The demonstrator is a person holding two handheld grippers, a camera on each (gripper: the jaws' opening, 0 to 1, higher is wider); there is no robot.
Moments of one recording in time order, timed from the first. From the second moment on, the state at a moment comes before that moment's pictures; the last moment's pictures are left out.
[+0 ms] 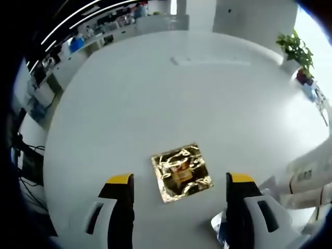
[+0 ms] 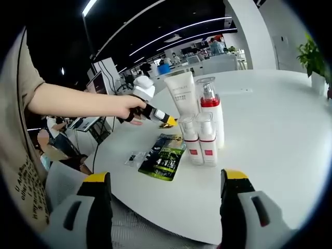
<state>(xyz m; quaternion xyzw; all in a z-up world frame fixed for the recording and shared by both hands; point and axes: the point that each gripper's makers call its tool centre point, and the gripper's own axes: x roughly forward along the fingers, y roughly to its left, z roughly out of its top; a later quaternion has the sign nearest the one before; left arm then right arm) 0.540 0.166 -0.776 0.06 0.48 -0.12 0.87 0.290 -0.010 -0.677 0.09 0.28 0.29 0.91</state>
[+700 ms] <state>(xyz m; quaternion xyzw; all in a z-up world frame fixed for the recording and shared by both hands) 0.549 0.170 -0.781 0.05 0.46 -0.10 0.88 0.292 -0.012 -0.678 0.09 0.28 0.28 0.91</state>
